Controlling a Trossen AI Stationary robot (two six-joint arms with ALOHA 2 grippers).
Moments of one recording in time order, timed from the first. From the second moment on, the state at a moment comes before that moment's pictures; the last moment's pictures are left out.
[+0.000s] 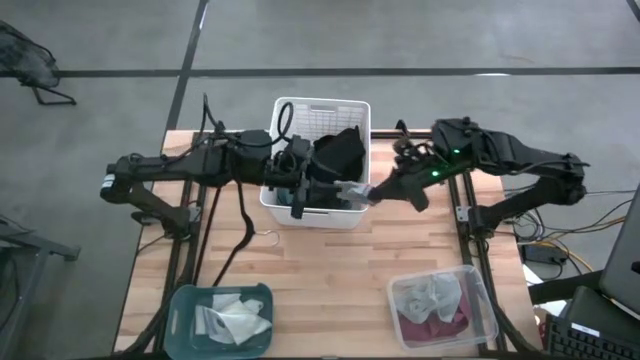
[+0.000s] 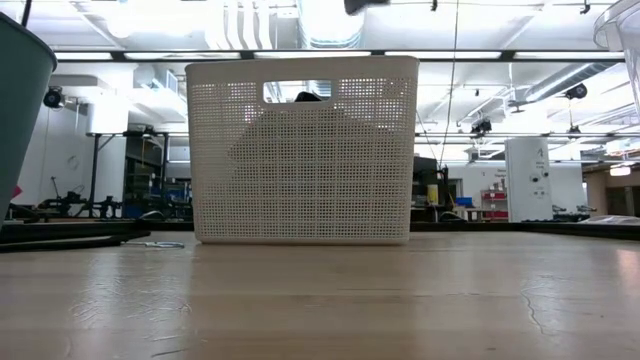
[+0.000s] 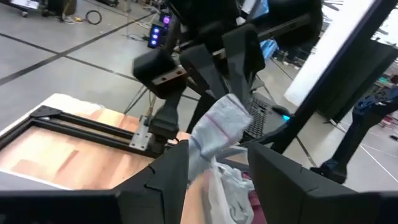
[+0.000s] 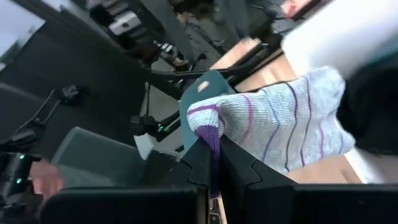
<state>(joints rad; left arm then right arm) 0.00 1.41 1.56 -0.24 0.07 -0.36 -0.02 1.24 1.56 -0.70 -0.29 0.80</state>
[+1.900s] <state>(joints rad) -0.50 1.38 1.33 -1.06 0.76 -0.92 -0.01 1.64 2.02 -0.75 -0.36 0.32</state>
